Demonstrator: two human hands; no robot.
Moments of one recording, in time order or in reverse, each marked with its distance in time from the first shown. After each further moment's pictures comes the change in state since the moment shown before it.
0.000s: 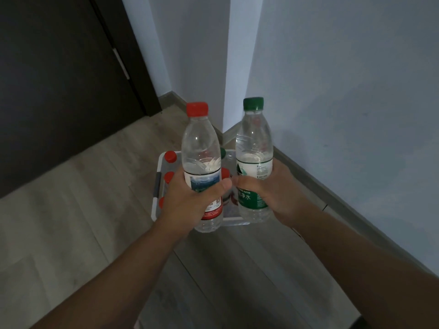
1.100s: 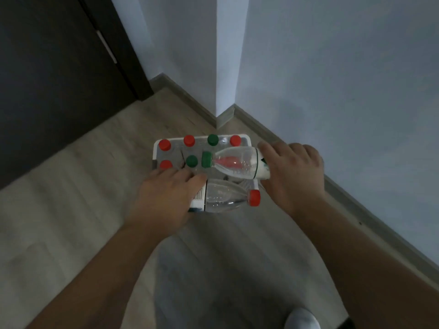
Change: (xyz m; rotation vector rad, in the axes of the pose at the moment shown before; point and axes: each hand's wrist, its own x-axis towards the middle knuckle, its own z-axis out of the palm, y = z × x) left_hand -0.007 0.026 -0.039 1.604 -0.341 0.466; right_hand -0.024 -0.008 -0.031 -1.450 0.375 -0.334
